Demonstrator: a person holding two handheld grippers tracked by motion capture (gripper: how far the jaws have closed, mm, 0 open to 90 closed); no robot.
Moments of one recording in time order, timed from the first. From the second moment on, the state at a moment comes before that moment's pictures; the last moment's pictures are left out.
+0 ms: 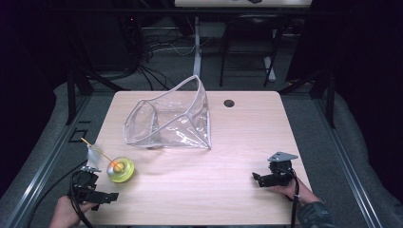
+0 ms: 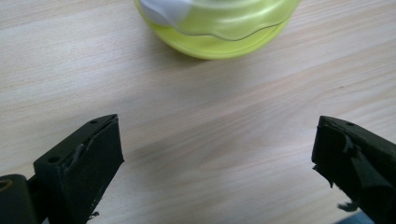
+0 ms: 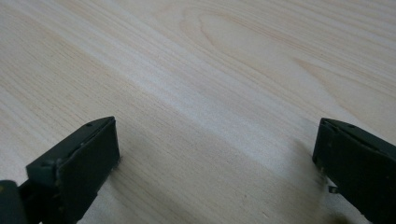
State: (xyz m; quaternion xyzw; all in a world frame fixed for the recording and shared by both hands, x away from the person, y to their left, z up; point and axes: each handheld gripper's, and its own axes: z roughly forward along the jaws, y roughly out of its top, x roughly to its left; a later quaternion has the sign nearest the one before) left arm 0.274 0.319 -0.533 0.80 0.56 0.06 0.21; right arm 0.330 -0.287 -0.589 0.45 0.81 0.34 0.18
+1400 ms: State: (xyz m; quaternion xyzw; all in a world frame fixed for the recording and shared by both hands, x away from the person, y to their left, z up) left arm 0.298 0.308 -0.435 0.81 0.51 0.07 0.28; right arm 0.330 -0.288 -0.589 0.44 0.81 0.33 0.18
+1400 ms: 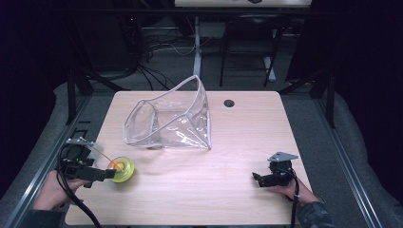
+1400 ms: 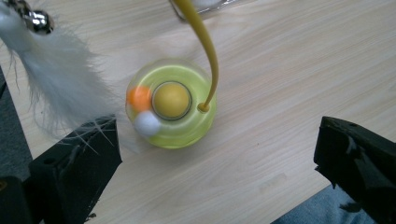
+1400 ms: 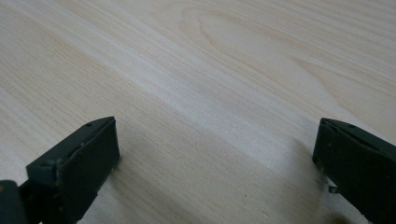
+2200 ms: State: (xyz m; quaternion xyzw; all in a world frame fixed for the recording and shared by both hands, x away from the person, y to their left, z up) left arm 0.320 0.308 -0.411 0.81 0.51 0.09 0.27; right arm 0.330 -0.287 -0.589 0.45 0.81 0.34 0.19
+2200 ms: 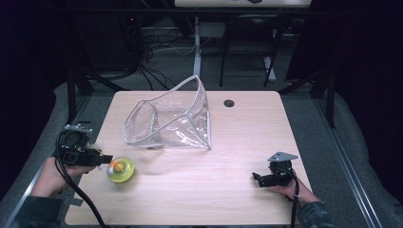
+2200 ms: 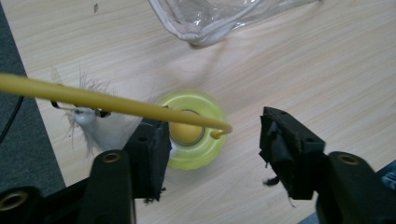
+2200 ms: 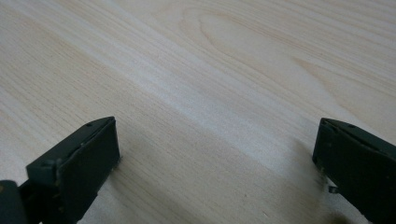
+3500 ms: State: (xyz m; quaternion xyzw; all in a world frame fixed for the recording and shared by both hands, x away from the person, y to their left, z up) left arm 0.322 0.312 -0.409 0.81 0.51 0.10 0.26; right arm 0.330 -0.287 -0.589 0.45 0.81 0.34 0.18
